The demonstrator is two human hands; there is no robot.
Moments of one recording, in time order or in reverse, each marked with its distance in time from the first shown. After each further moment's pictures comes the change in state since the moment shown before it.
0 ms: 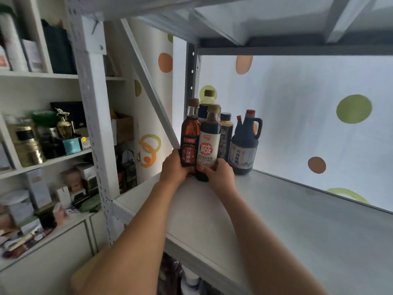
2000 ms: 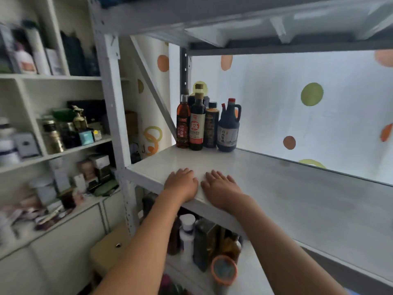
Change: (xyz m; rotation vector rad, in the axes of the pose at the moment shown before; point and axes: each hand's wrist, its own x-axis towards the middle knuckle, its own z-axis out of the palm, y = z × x) left_hand -0.163 0.032 -0.001 0.689 -0.396 0.119; right_hand -0.153 0.014 -0.080 -0.835 -0.493 -0.192
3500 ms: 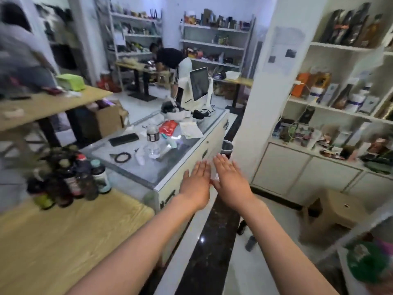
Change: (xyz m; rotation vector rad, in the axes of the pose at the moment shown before) left_hand -0.968 0.125 0.009 0.077 0.216 -1.321; right_hand -0.768 -0.308 0.133 0.149 -0.067 -1.542
